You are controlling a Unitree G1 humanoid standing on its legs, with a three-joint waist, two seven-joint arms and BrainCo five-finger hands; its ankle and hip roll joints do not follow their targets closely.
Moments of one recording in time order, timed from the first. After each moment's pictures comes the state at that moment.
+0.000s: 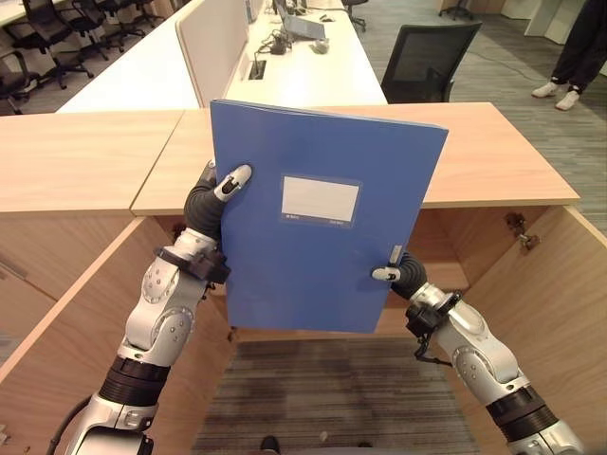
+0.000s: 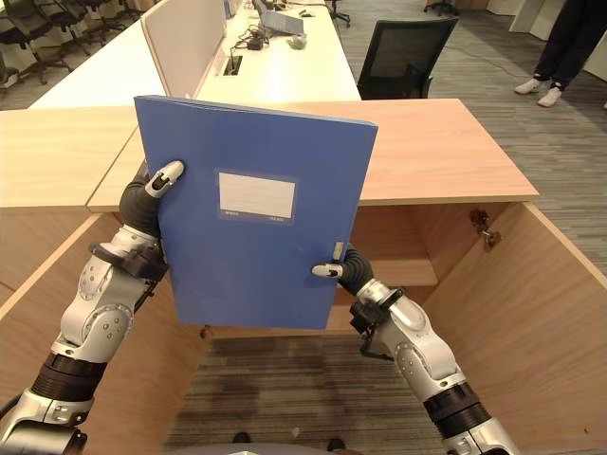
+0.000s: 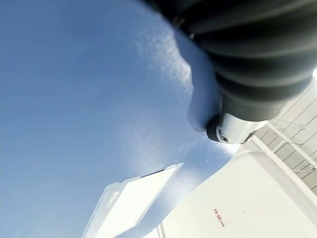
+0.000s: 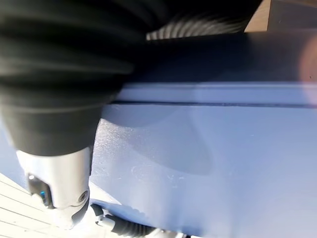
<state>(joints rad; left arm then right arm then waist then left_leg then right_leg) -0.29 0.51 -0.14 -0.15 -0.83 -0.16 -0.25 -0.15 -0.49 0.32 -0.03 0.77 -0.07 0.39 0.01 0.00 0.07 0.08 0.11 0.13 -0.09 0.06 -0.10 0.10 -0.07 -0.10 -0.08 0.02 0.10</state>
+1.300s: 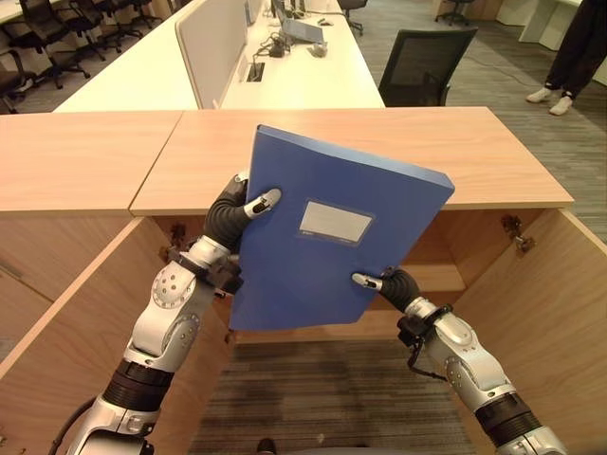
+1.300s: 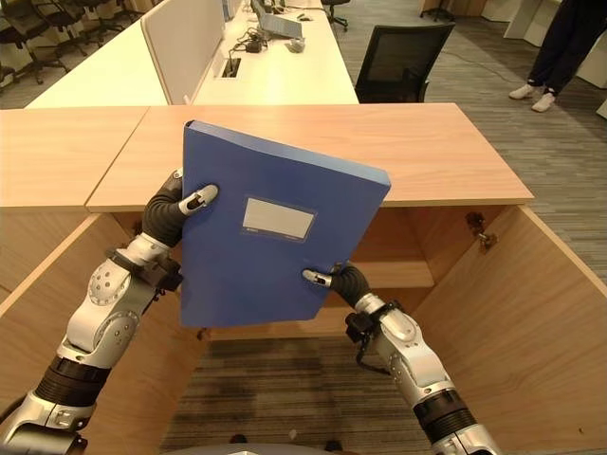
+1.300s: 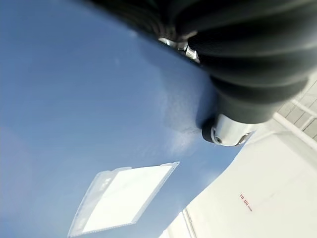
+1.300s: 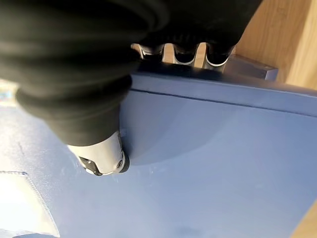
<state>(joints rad) -0.27 0.51 -0.17 -0.16 -0.68 -0.13 -0.25 -0.12 -0.43 0.31 0.12 0.57 -0.08 0.30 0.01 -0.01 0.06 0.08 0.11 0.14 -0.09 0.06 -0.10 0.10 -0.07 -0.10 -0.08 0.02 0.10</state>
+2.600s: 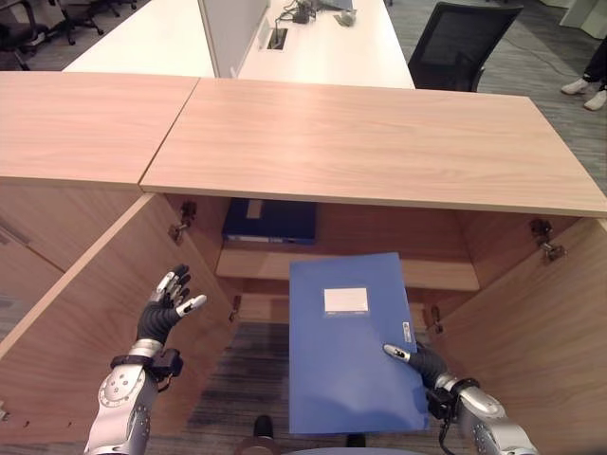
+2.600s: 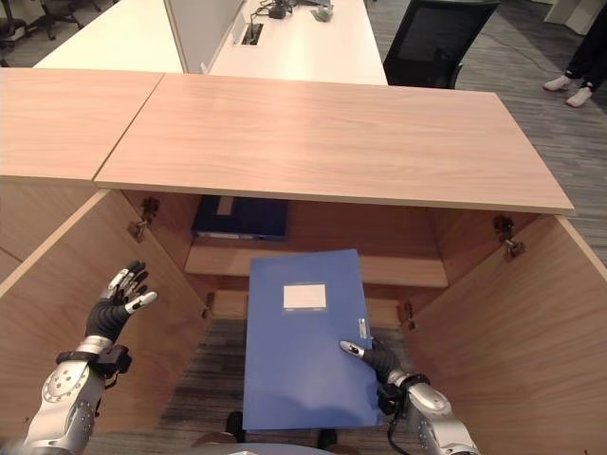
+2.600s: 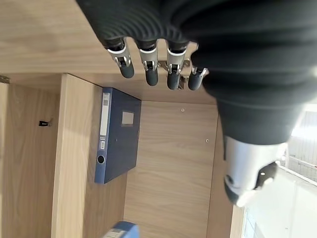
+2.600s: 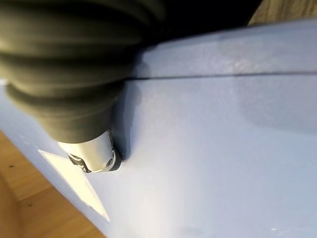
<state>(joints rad) 0.17 0.44 0.11 0.22 -0.48 -0.20 -0.21 0.13 -0.43 0.23 0.45 0.48 0.00 0.35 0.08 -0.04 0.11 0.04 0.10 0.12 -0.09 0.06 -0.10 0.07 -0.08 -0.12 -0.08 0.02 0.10</state>
